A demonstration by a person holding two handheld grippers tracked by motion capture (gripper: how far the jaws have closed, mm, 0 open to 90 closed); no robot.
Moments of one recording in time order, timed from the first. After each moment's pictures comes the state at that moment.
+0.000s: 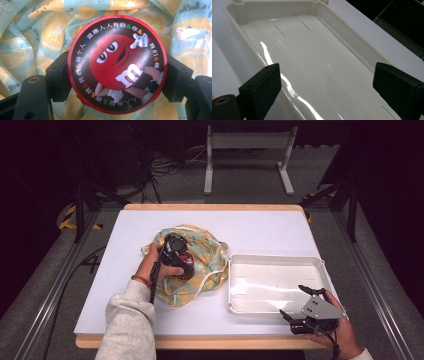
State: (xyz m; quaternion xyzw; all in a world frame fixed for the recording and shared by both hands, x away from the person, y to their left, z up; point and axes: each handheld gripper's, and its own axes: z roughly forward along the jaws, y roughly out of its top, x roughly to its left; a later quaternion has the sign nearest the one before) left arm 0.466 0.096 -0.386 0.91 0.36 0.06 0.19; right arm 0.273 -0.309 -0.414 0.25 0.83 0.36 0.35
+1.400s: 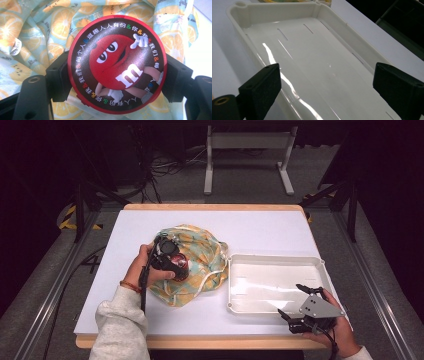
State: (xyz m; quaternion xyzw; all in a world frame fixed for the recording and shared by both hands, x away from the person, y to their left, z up) left arm 0.440 0.115 -0.363 0.91 0.35 0.08 0.21; right arm 0.276 -0.305 -0.413 0.25 0.83 0.37 0.34
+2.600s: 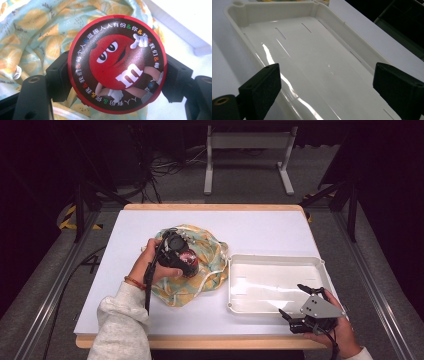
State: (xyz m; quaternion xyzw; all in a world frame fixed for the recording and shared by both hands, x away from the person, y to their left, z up) left arm 0.428 0.089 -0.328 0.92 0.31 0.09 0.23; right arm 0.275 -0.307 -0.413 0.25 0.83 0.36 0.34
